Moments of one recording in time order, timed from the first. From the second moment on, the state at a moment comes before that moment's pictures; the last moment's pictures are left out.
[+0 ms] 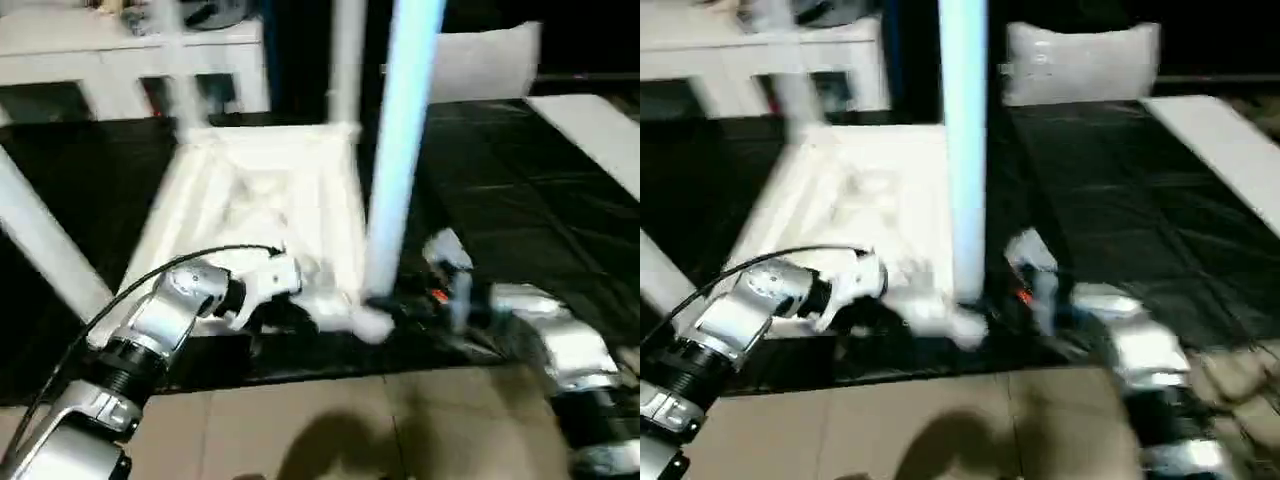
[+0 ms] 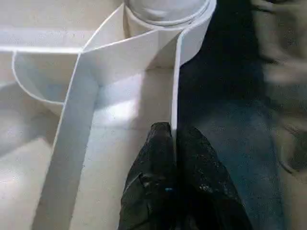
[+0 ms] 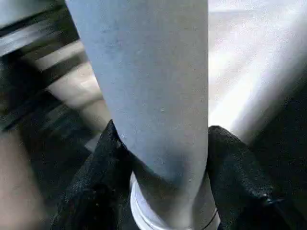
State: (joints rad) left arm -0.55 0.36 -0.32 0.44 0.07 0.26 -1.08; right arm -0.41 -0.24 0.05 0.22 0.21 0.51 0.77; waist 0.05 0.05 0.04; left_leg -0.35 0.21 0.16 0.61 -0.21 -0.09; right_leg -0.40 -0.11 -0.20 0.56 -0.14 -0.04
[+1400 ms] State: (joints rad) left arm -0.56 0.47 -0.38 0.46 0.03 0.09 -1.35; right arm -0.36 -0.52 0.15 0.25 0.29 0.34 1.32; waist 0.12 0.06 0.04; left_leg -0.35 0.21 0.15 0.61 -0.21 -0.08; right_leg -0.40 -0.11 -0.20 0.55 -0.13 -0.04
